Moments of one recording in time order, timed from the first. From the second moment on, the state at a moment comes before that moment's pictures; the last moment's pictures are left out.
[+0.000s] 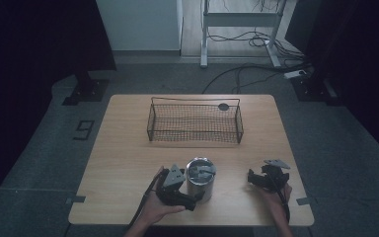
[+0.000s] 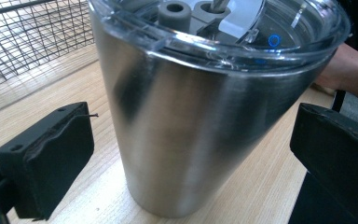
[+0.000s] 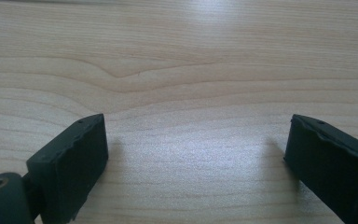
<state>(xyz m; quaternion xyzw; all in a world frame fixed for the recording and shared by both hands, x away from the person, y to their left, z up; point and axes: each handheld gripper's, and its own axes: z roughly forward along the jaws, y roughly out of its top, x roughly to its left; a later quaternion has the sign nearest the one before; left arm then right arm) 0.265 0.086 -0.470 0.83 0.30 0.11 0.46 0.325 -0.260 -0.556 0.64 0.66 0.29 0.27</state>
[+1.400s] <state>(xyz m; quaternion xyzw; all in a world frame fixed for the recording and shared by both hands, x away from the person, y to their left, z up) 0.281 0.050 -0.482 0.82 0.30 0.15 0.46 0.325 -0.260 -0.556 0.64 0.66 0.29 0.27</state>
